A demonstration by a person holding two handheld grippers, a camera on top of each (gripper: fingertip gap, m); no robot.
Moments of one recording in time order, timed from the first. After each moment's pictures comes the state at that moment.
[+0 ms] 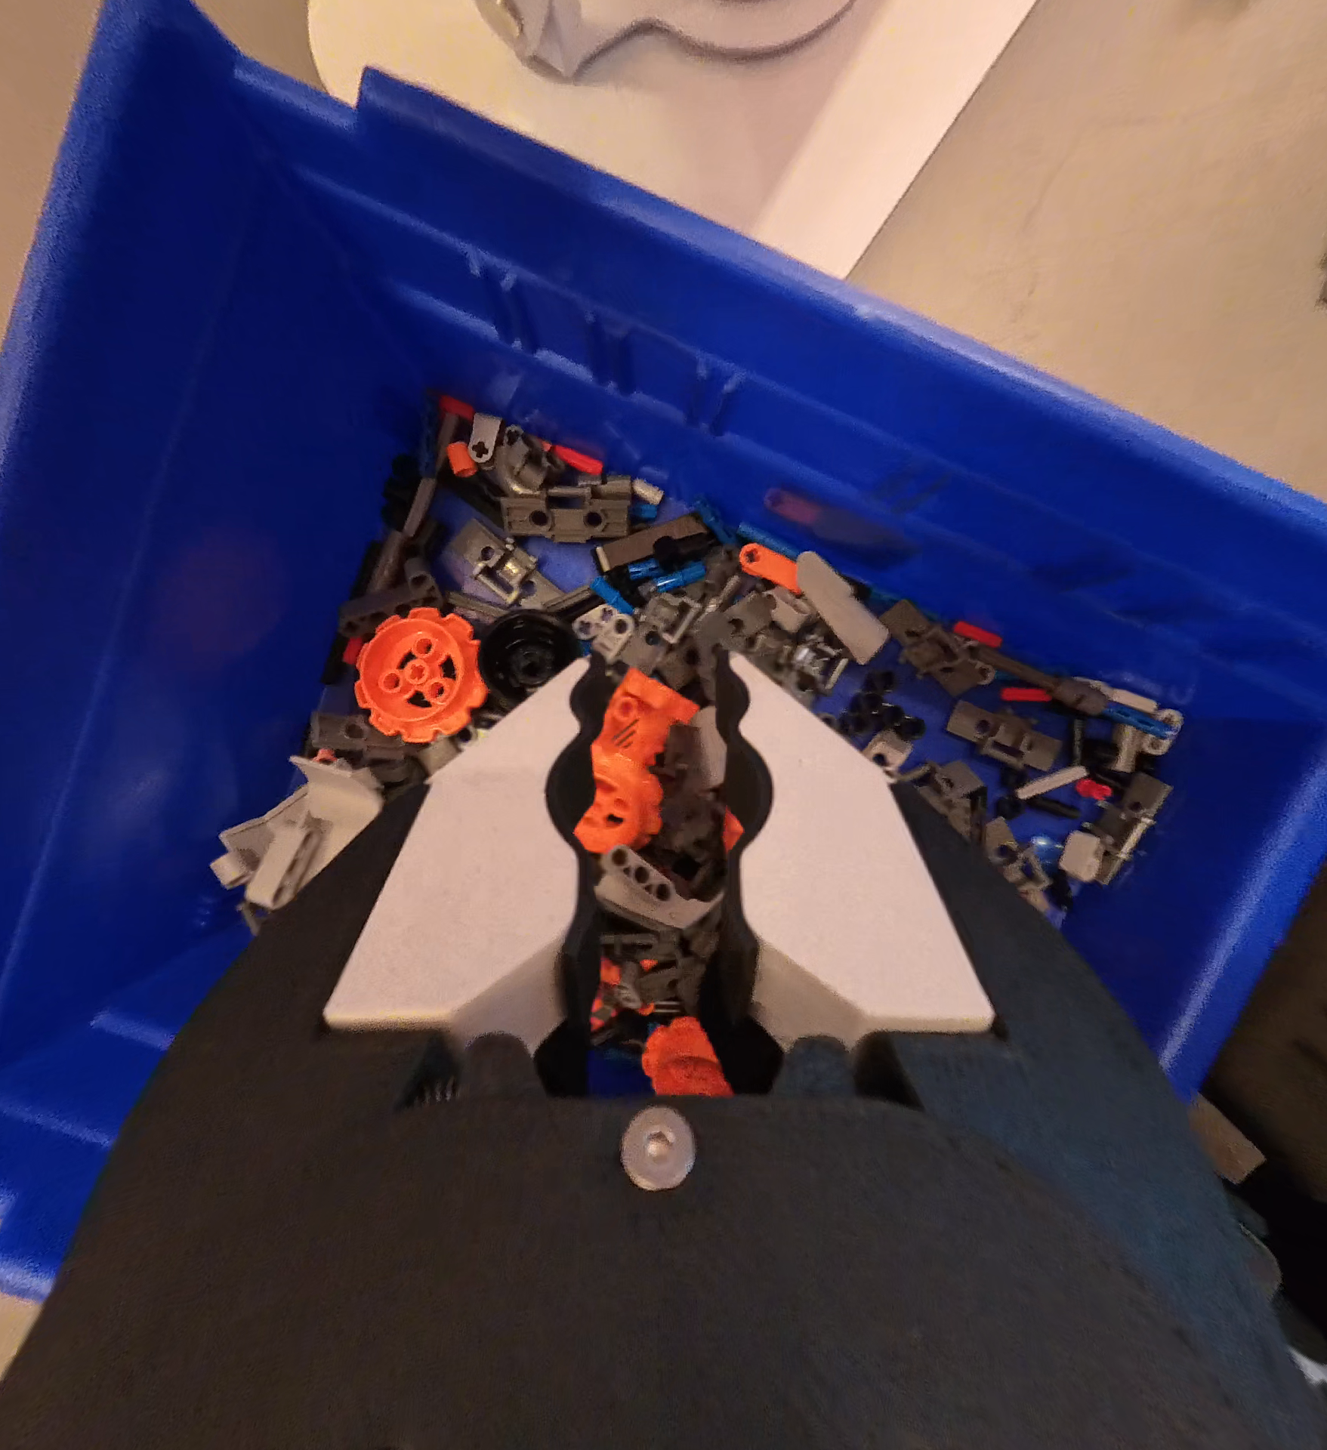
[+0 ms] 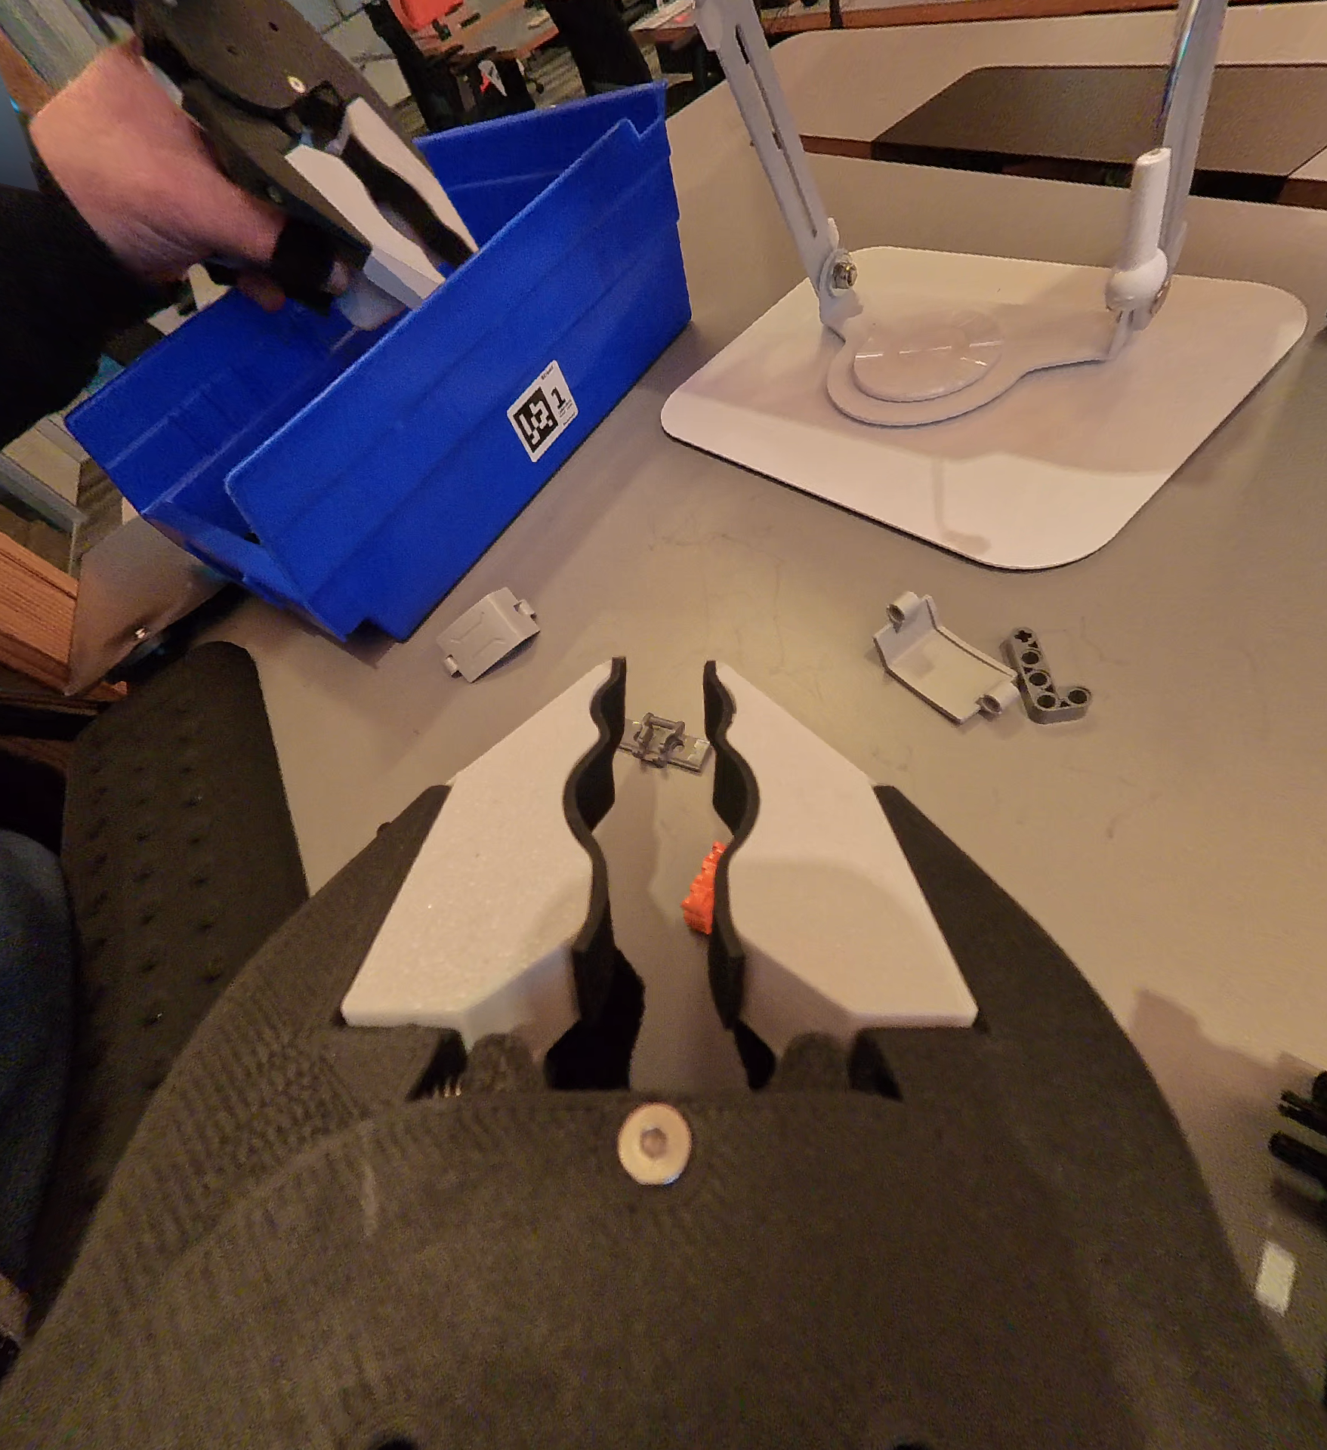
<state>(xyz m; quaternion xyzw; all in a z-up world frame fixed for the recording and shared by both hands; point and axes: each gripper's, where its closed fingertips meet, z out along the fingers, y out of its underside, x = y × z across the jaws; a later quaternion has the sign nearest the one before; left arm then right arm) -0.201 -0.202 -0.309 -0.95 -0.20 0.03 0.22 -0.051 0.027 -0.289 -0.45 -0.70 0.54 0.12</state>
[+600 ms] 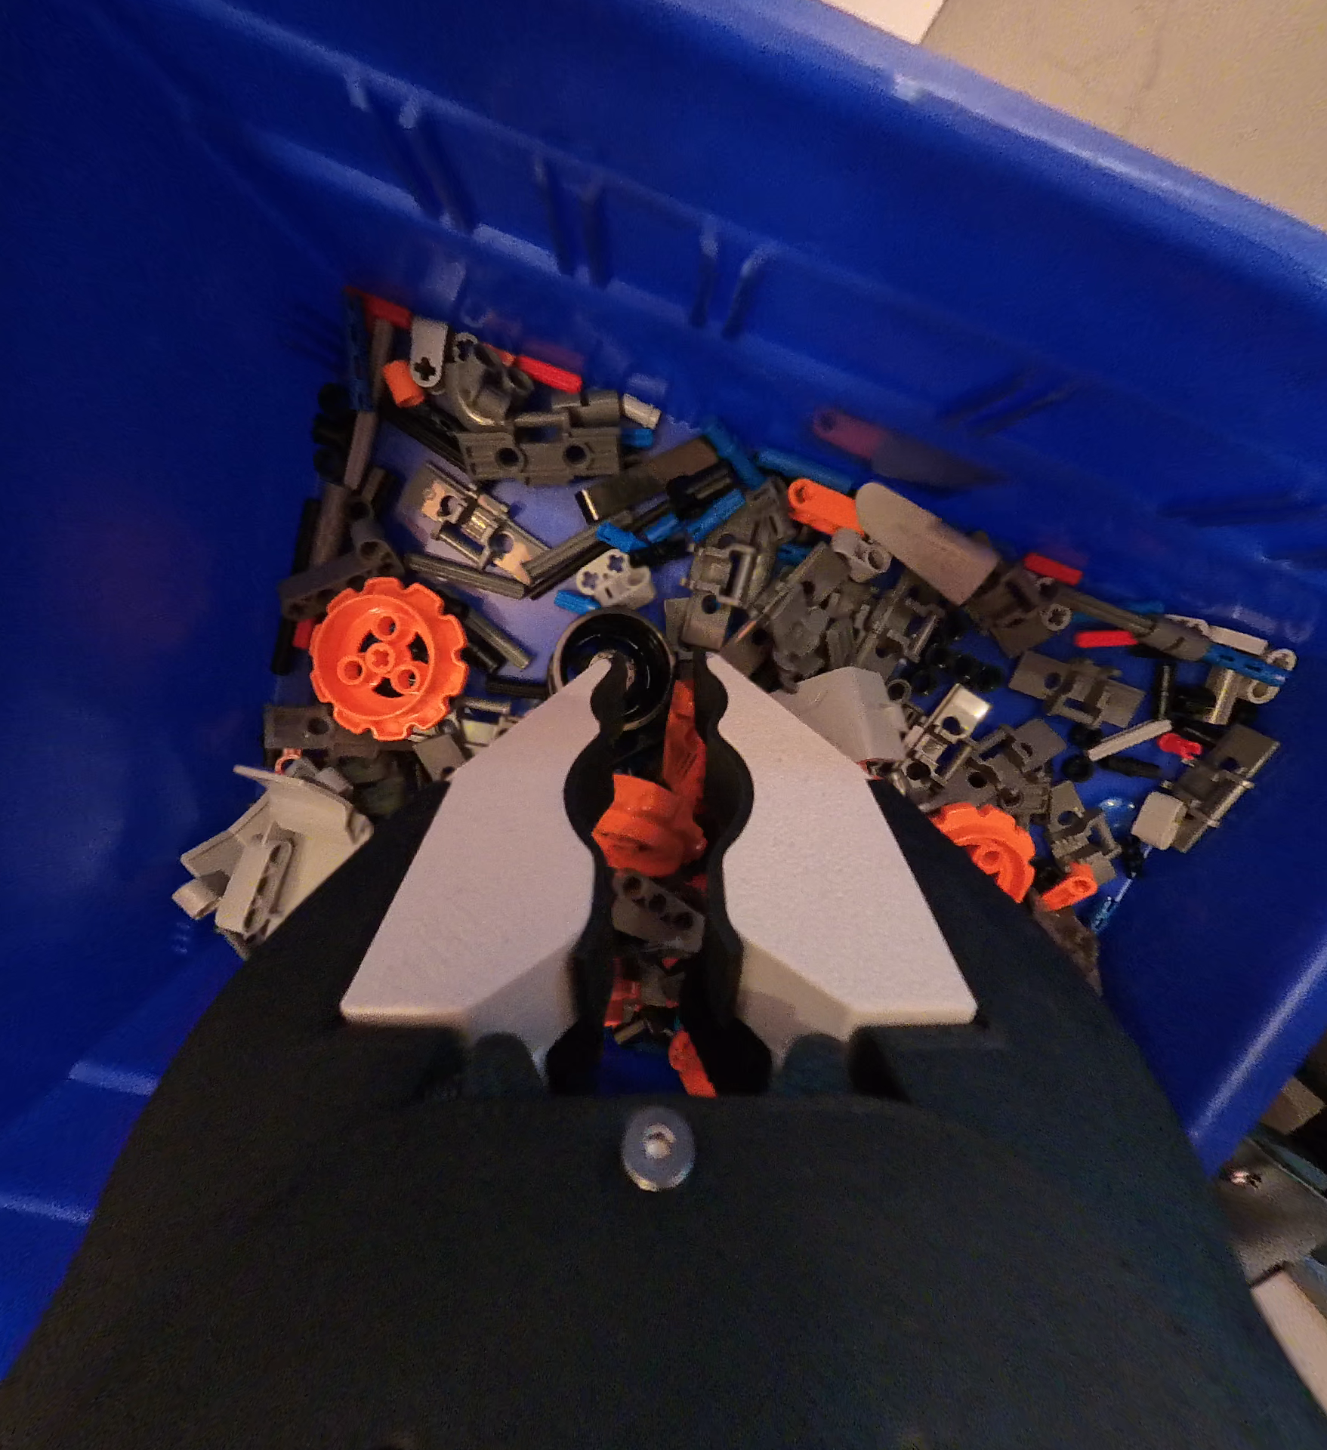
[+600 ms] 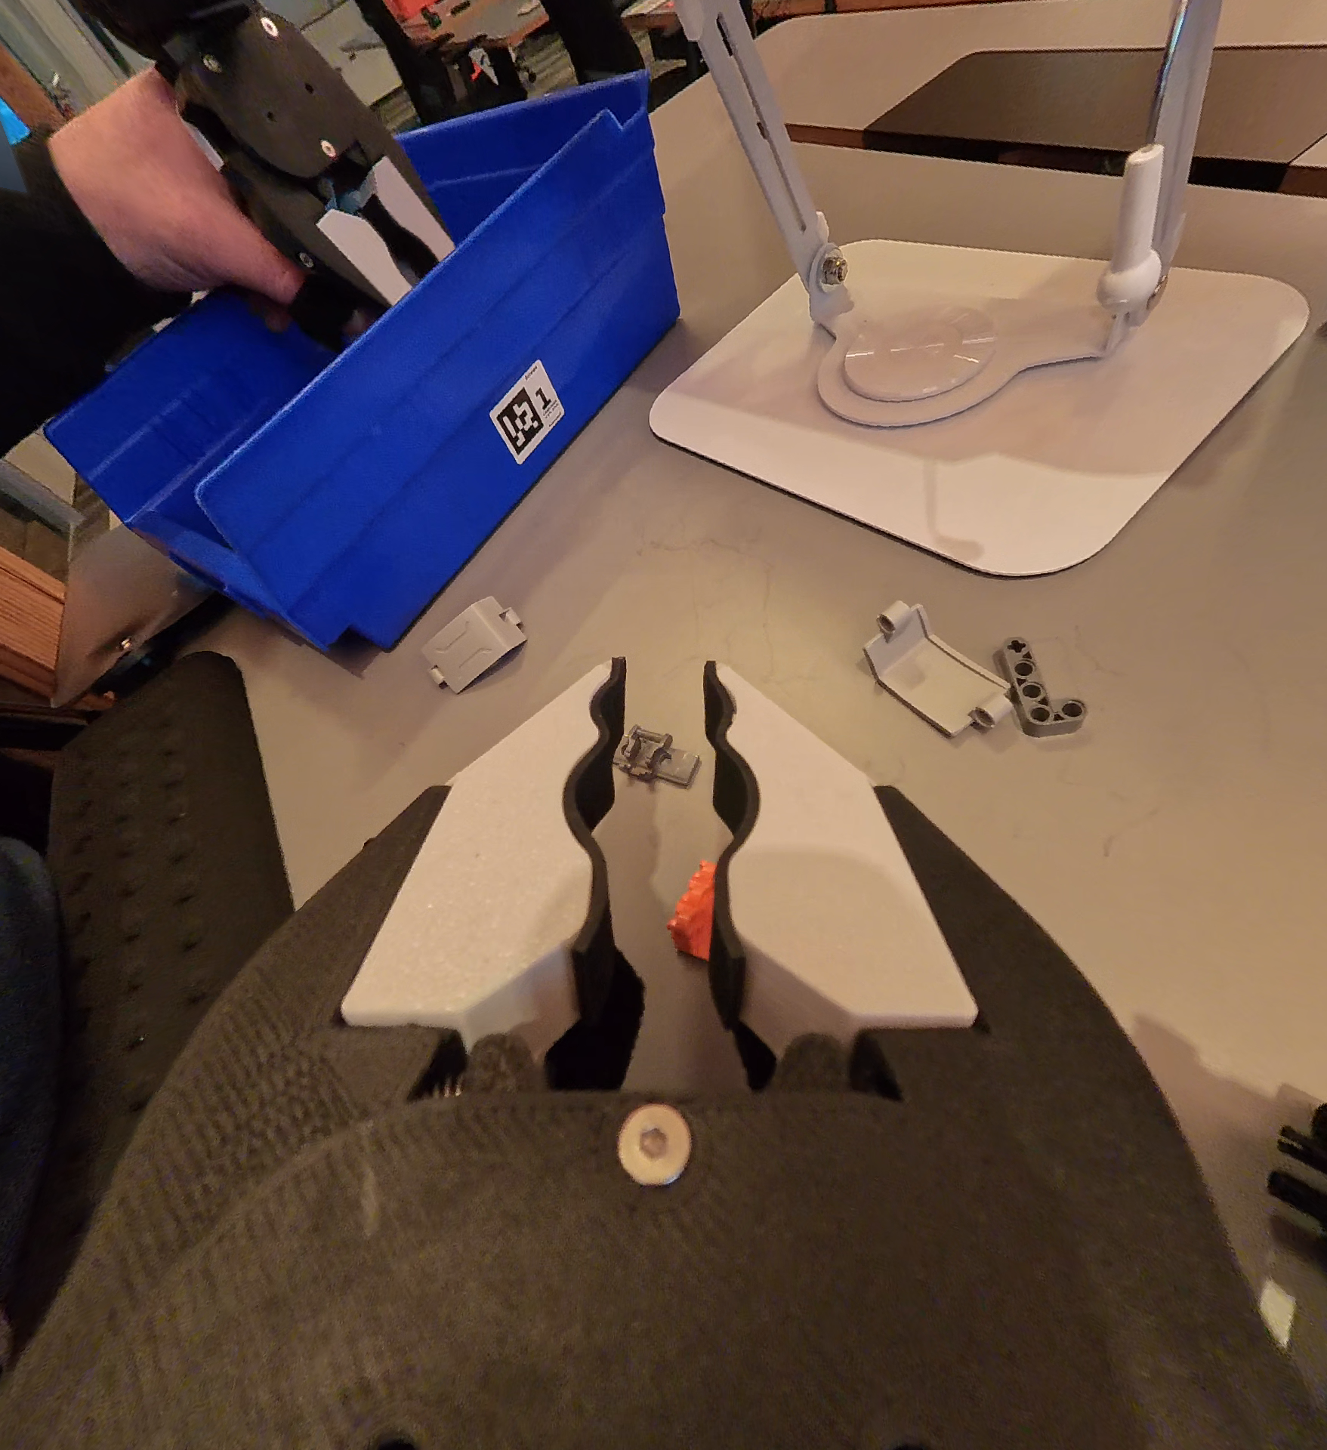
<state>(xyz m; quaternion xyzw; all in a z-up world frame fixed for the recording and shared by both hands) -0.199 -0.211 -0.338 -0.97 -0.17 0.02 0.15 -0.059 0.027 -0.292 -0.46 -0.70 0.53 0.12</state>
